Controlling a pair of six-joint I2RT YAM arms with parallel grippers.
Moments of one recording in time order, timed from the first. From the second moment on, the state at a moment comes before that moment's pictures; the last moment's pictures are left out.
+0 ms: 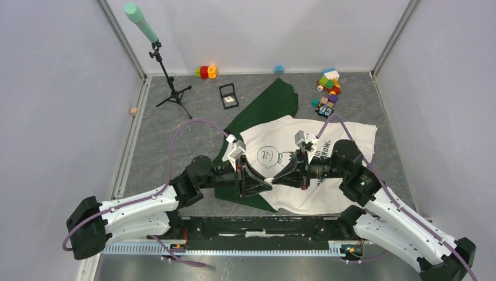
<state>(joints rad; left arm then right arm) -1.01 0.94 0.46 0.53 0.47 -0.62 0.70 0.71 0.62 -0.02 -0.85 0.30</state>
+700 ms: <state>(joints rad) -1.01 0.93 0.45 0.51 0.47 -0.62 0.70 0.71 0.61 -0.01 -0.85 0.30</state>
